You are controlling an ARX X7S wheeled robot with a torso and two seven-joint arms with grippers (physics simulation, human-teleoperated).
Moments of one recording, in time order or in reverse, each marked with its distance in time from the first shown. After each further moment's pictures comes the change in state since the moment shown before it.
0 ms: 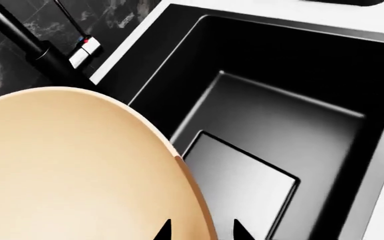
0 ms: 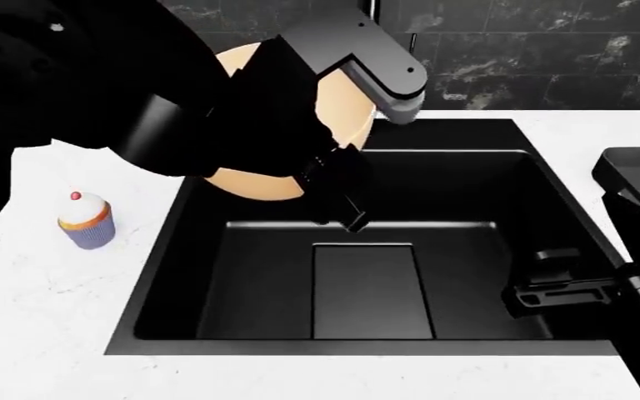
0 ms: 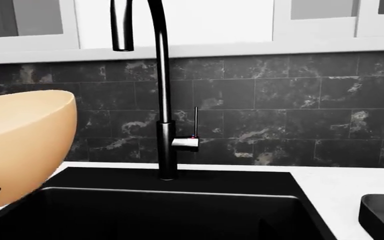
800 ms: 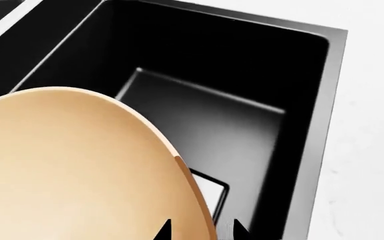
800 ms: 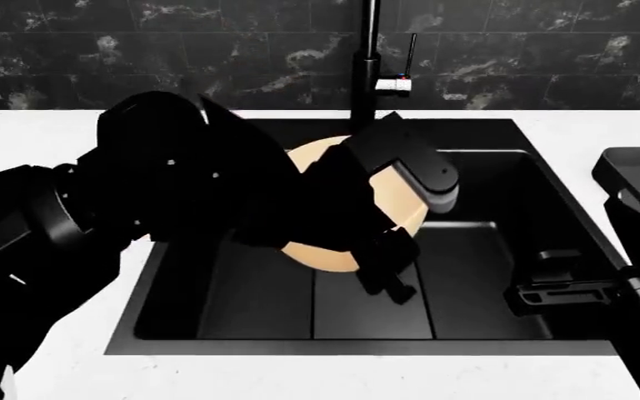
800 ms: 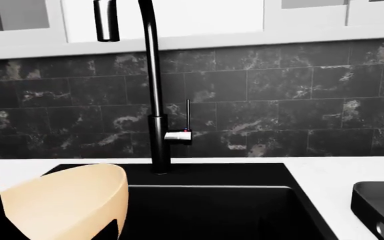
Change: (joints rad) left arm 0.256 0.095 0.091 -0.015 0.198 0.226 0.252; right arm -0.022 -0.020 0.002 0.029 -0.014 -0.005 -0.010
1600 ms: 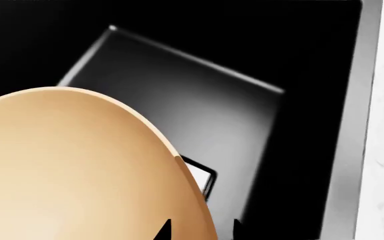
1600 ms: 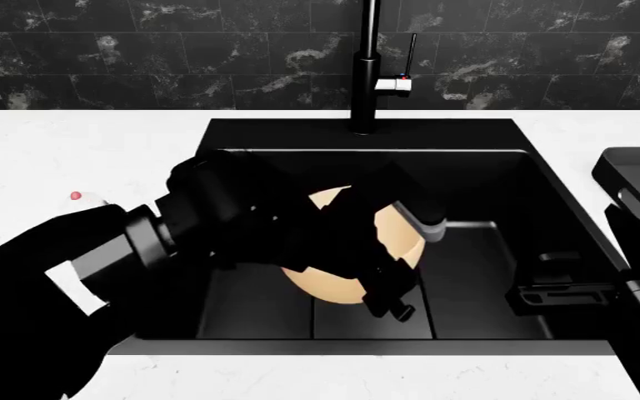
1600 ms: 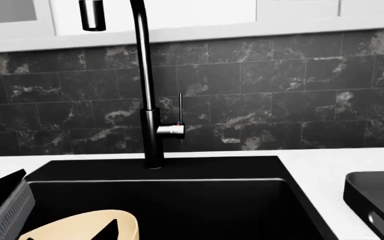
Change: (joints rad) left arm 0.123 0.115 0.130 -0.258 0.166 0.137 0.215; right arm -0.023 -0.023 -0.003 0.034 -0.036 -0.007 -0.025
